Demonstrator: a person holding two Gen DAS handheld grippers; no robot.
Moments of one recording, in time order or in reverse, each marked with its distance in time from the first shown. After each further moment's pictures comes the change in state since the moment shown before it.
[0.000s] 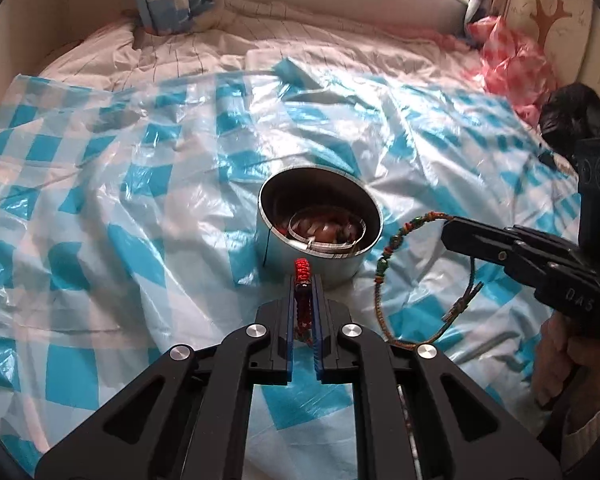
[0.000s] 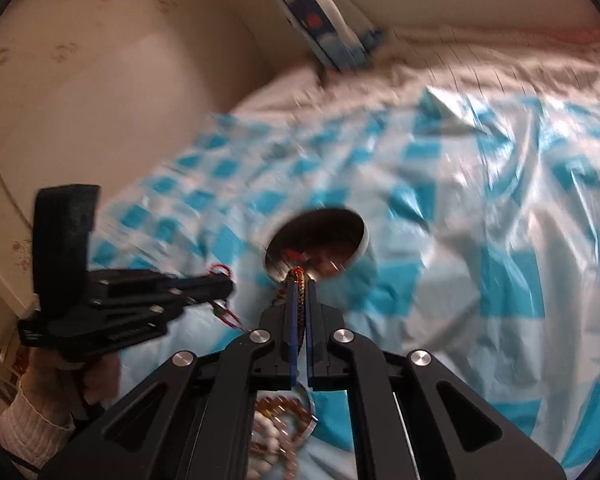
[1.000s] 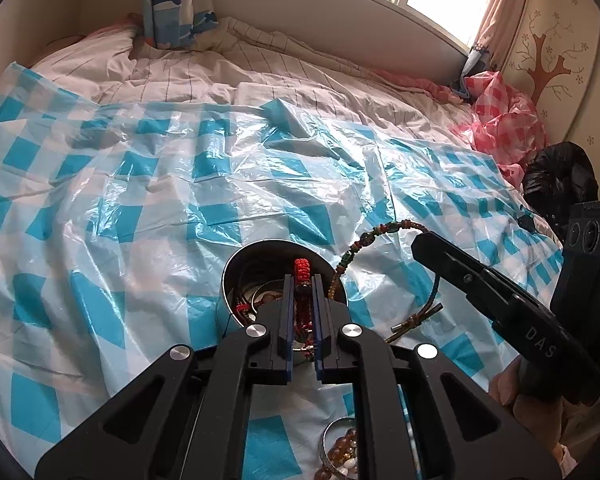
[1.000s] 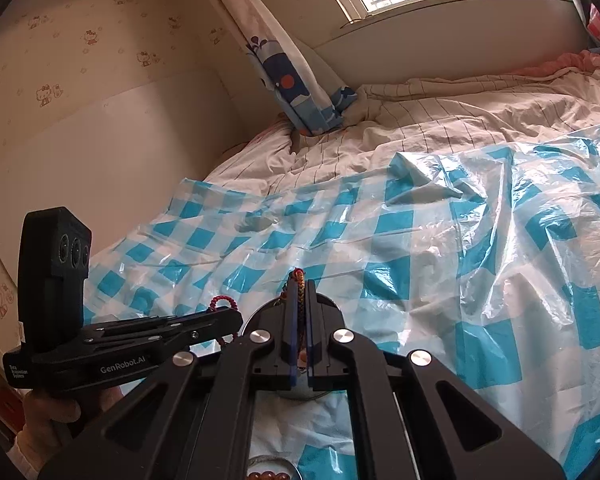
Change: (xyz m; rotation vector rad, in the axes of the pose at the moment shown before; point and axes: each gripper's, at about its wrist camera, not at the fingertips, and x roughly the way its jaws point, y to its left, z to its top) left arm 0.009 -0.001 0.037 -0.121 -0.117 -0.104; right arm 0.000 -0.005 0.033 0.040 -0.210 -0.104
